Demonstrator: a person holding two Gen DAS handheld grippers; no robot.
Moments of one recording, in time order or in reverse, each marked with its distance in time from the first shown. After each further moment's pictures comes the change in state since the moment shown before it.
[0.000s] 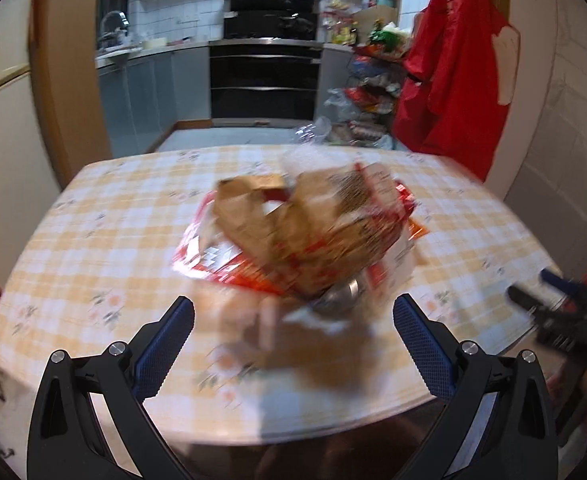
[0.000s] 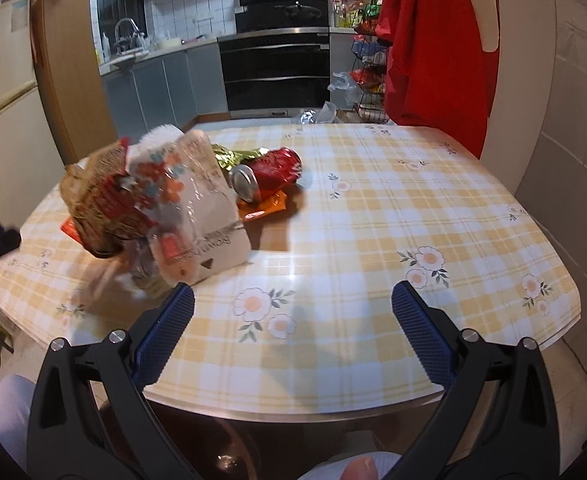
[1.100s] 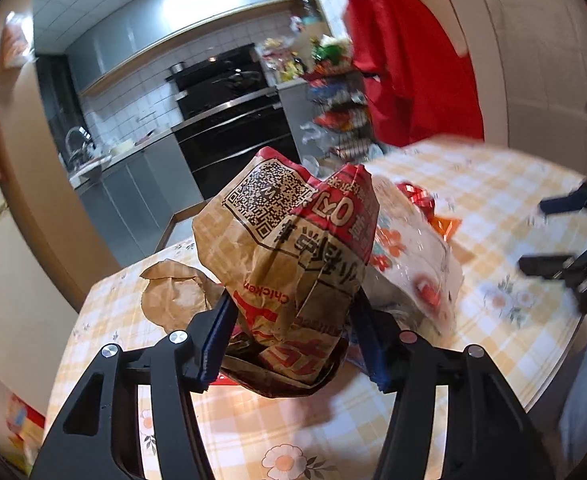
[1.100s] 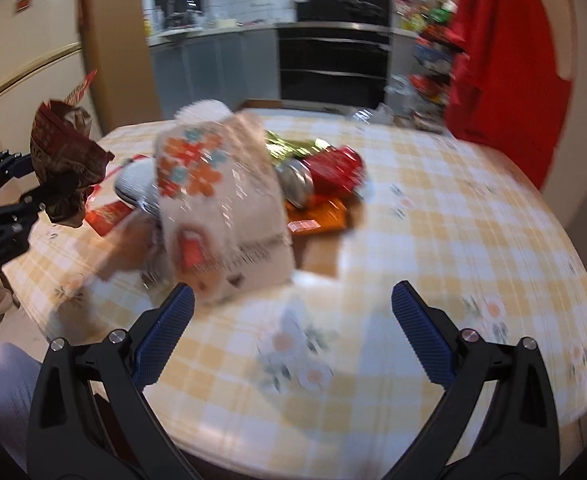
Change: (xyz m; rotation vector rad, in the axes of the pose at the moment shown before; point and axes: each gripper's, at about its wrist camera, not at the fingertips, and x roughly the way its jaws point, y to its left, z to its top) left arm 0.059 -0.025 0.005 0.358 -0.197 0.110; right arm 0.061 0.030 0.022 -0.185 0.002 0.164
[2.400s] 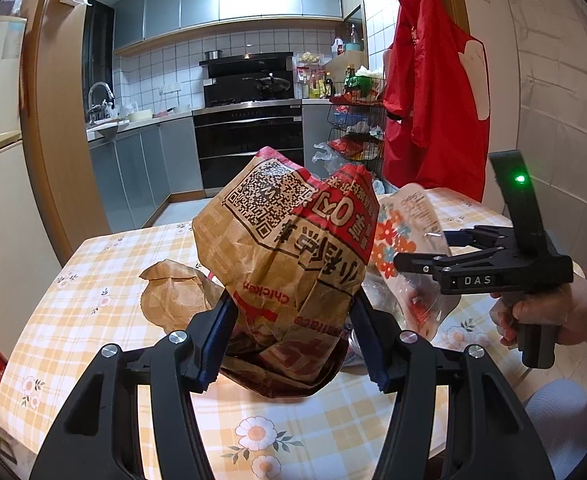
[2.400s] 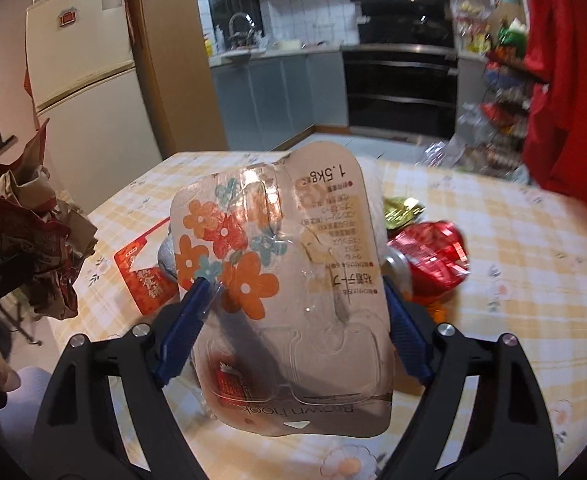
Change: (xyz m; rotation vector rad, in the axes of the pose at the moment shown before) left arm -0.050 0.032 -0.012 -0.236 -0.045 -0.056; right arm 0.046 0.028 0.060 -0.042 -0.095 0.217
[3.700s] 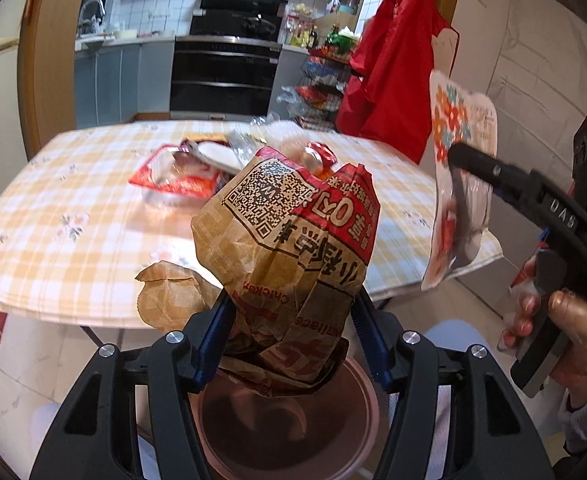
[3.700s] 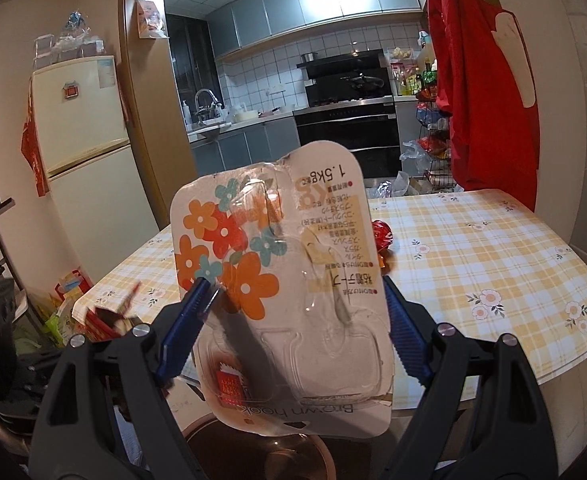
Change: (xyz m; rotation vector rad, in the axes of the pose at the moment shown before) left arm -0.106 -0.035 -0.078 -0.177 0.227 -0.209; right arm -0.212 0.061 -0.083 0.158 -0.240 -0.118
